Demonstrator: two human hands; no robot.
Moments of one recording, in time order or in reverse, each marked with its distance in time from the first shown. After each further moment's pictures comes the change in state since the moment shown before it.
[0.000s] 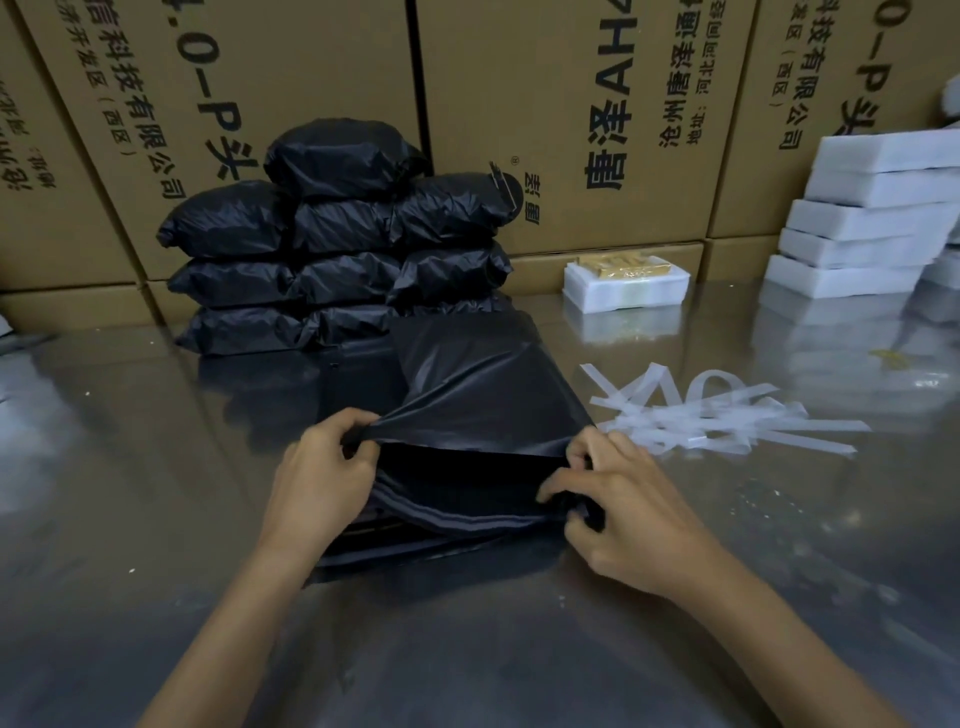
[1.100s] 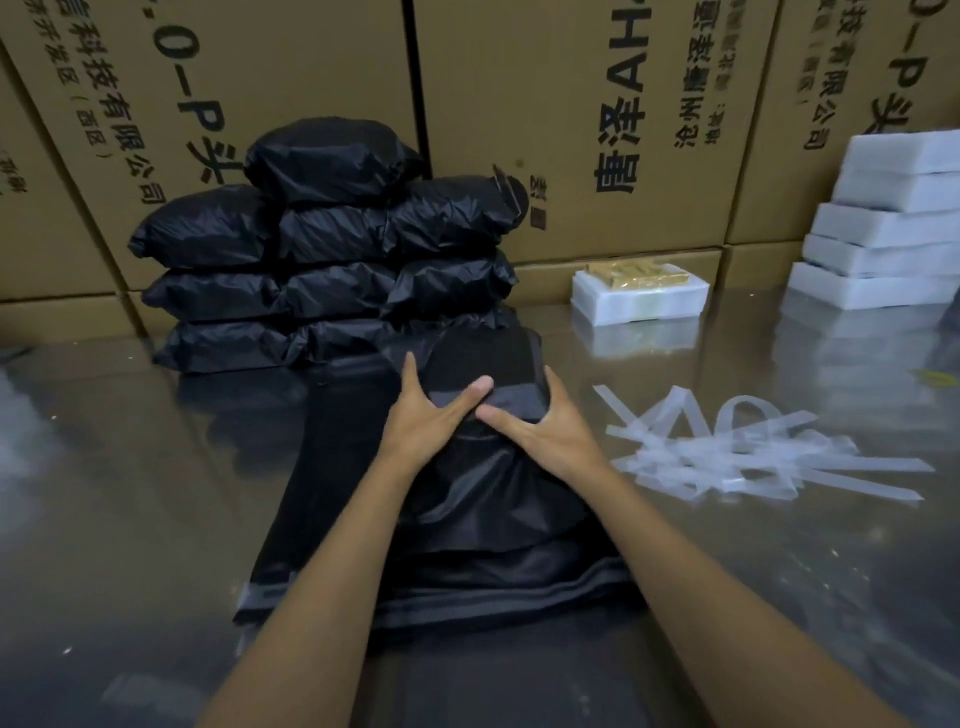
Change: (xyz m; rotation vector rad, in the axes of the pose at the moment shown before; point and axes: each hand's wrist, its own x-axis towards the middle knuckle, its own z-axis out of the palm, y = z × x) left_hand 0.130 0.010 0.114 -0.306 -0.248 -0.141; right_hand 0.155 0.058 0.083 0.904 0.109 0.583
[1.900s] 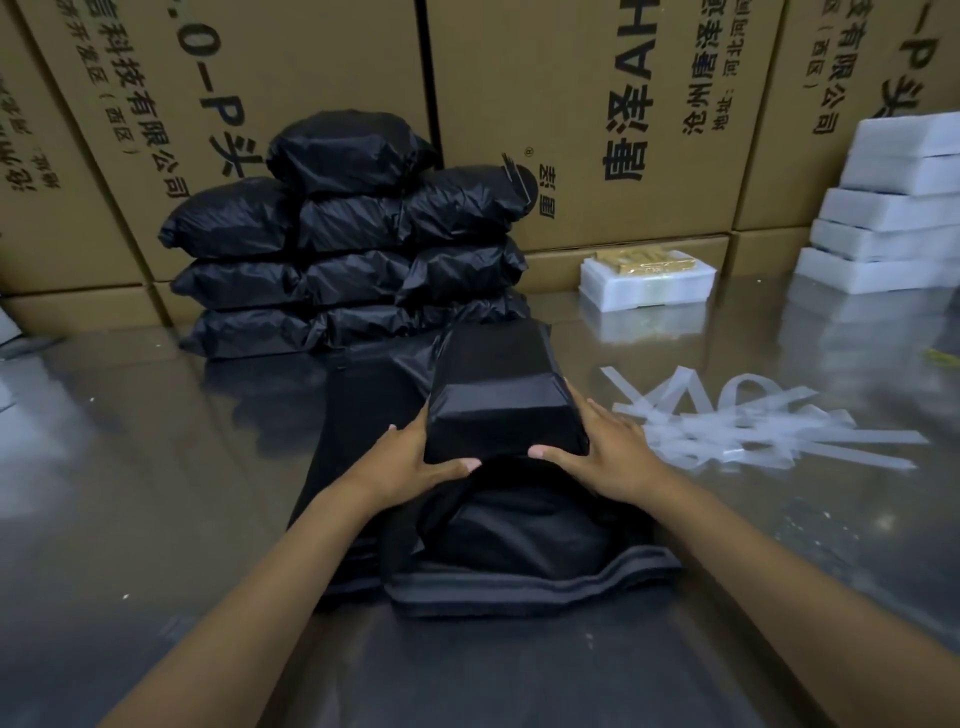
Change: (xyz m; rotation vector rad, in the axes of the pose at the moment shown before) left_hand -0.049 -0.039 -0.043 0.480 -0.341 0.255; right_hand -0.050 0.011 -0.047 -0.728 -0.153 -0.182
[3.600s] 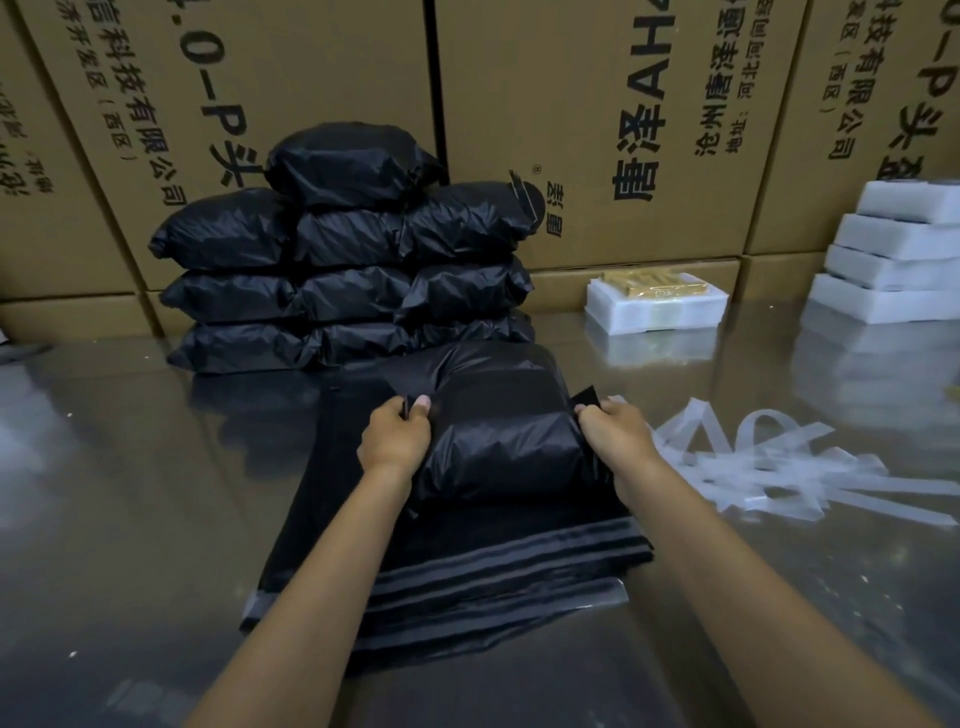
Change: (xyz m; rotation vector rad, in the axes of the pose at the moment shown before) left_hand 0.054 0.022 -0.004 -0.423 0.562 -0.512; right_hand 0.048 -0.028 -0.013 0.693 0.294 0.573
